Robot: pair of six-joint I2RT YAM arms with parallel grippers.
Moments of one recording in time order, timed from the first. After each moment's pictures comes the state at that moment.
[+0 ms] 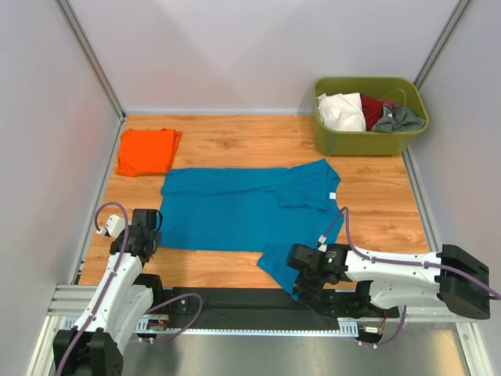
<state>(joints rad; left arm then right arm) -0.05 0.72 0.37 -0.71 -0.45 -1.17 1.23 1.11 0.50 -0.77 0.01 1.74</state>
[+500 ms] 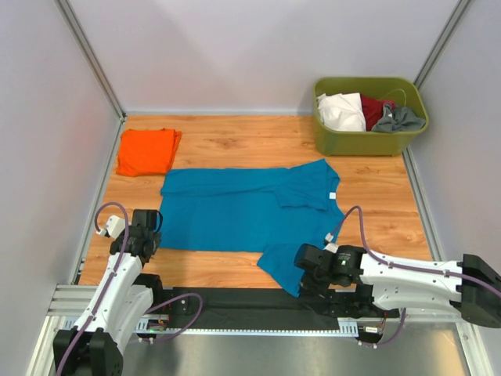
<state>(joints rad) -0.05 0.72 0.37 -0.72 -0.46 -1.17 1.23 0.98 0.48 -0.82 0.05 1.74</state>
